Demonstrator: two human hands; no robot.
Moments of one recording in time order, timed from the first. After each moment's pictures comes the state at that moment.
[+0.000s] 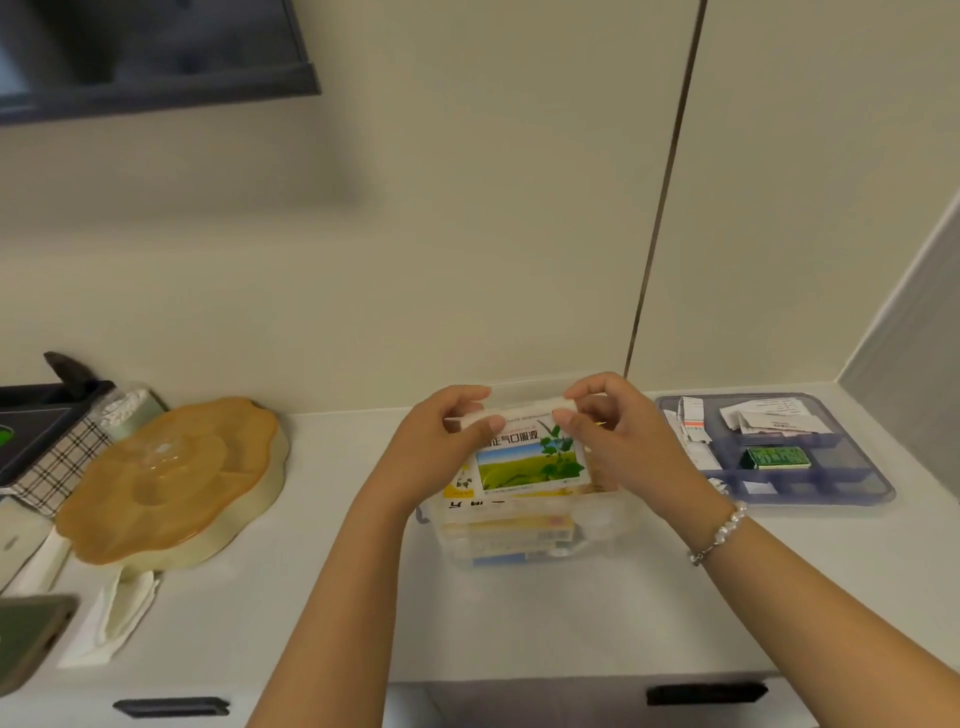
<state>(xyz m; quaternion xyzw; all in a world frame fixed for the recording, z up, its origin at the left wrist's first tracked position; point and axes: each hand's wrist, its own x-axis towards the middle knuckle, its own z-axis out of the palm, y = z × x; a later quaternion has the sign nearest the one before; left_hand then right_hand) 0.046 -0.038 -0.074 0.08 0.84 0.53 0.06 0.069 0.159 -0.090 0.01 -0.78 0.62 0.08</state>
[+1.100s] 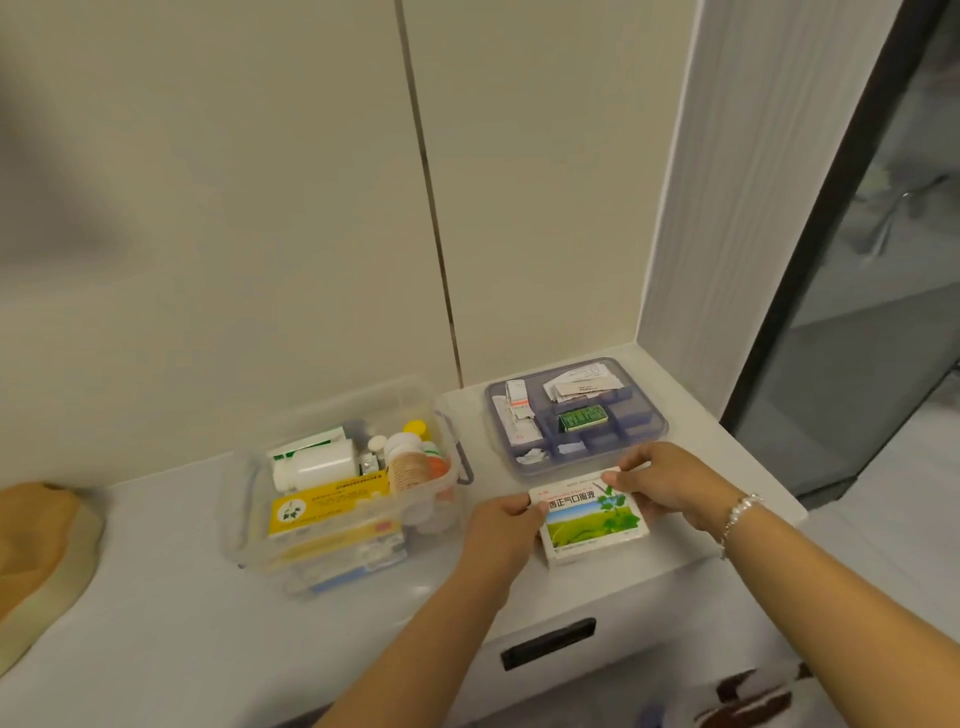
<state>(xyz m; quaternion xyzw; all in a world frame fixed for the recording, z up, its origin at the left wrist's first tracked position) 0.128 0.166 -0.161 -0.05 0.74 0.60 0.29 0.157 0.351 -0.138 -0.31 -0.80 0.50 -0.11</state>
